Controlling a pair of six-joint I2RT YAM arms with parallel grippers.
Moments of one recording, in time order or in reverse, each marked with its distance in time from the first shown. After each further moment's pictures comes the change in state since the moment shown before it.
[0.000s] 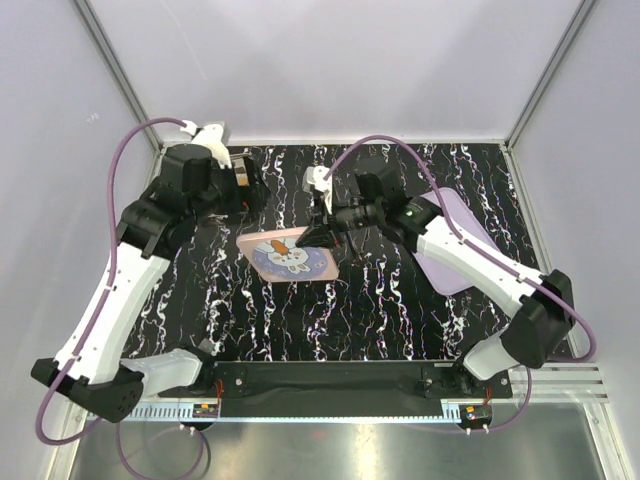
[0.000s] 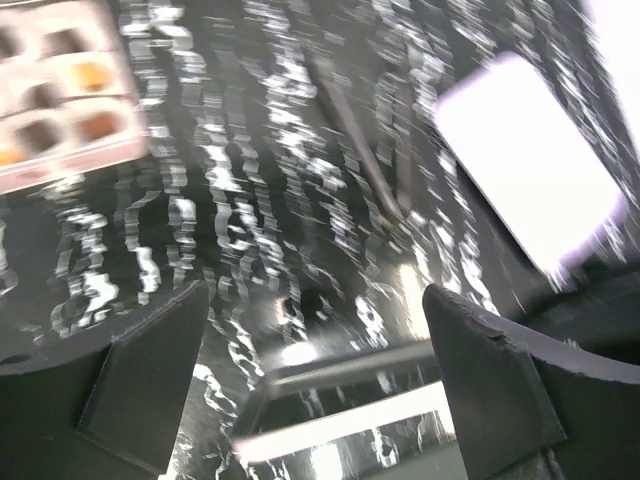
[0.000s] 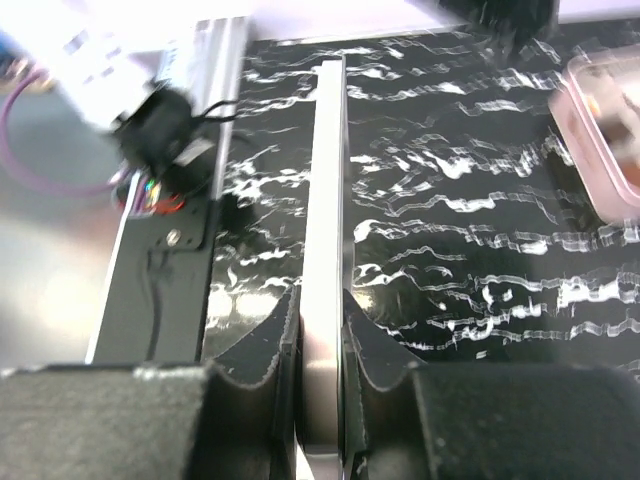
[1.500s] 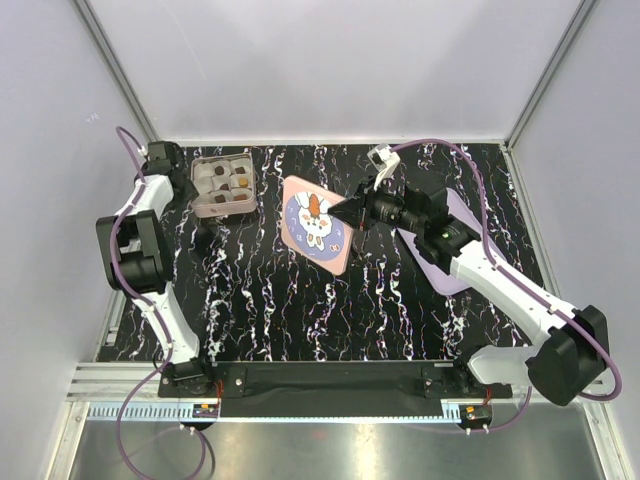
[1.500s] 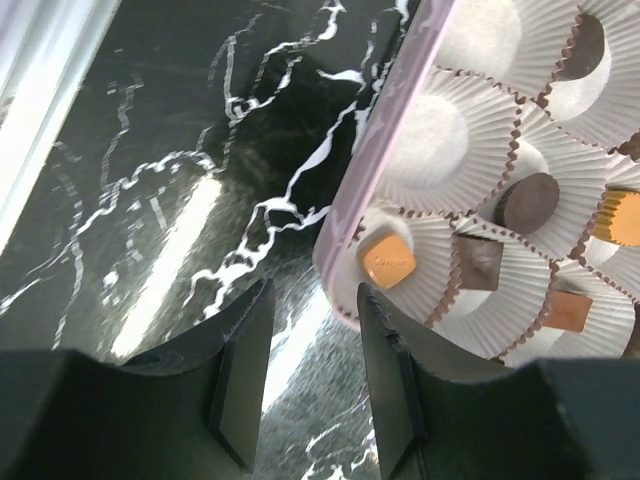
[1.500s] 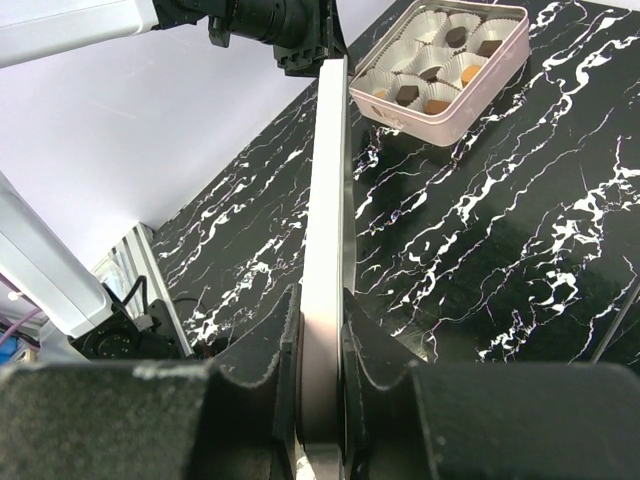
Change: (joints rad) left arm 0.692 0.801 -0.033 0.436 -0.063 -0.006; right arm -0.147 -0.221 -0.301 0.353 0.410 0.639
